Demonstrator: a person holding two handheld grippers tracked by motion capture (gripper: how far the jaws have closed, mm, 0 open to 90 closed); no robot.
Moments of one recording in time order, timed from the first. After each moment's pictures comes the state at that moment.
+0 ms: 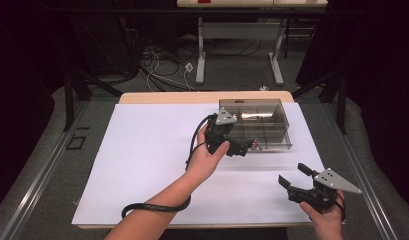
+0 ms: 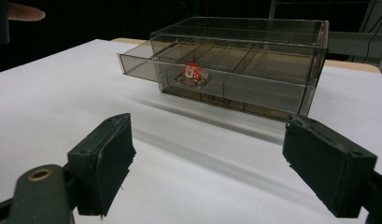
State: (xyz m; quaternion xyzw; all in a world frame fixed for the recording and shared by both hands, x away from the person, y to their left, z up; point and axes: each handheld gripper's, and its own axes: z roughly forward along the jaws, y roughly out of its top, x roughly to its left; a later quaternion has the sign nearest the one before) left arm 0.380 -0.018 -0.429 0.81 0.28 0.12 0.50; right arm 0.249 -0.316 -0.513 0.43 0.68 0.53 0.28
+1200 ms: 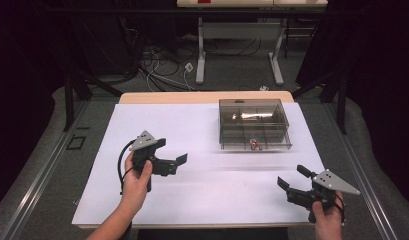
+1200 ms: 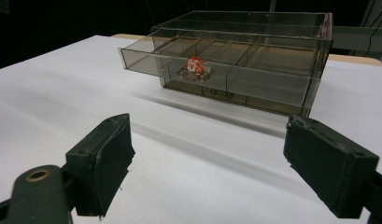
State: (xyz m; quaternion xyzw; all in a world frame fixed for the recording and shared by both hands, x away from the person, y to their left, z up) left arm 0.328 0.164 -0.463 0.75 0.37 0.13 0.53; right arm 0.247 -0.313 -0.515 0.44 0.68 0.52 0.27
